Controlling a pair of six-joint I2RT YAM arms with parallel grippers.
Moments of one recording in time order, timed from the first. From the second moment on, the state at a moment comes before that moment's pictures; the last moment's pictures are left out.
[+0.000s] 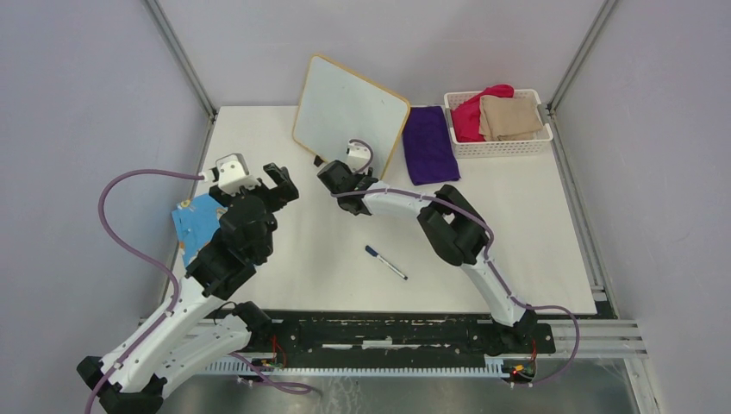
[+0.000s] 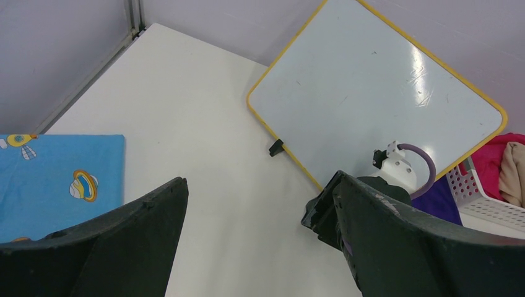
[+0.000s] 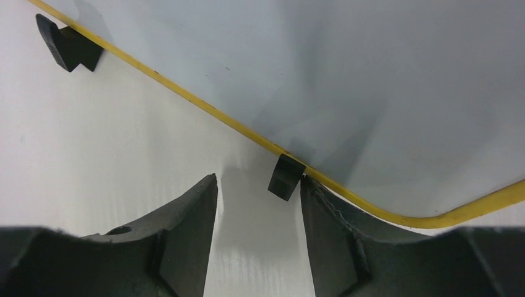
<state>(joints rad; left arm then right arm) -0.69 0.70 0.82 -0.24 -0.89 -0.39 0.89 2.35 1.79 -0.28 0.70 0.82</state>
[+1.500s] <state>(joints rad) -0.69 0.74 0.82 -0.25 -0.88 -0.39 0.75 2.19 1.45 -0.04 0.72 0.54</state>
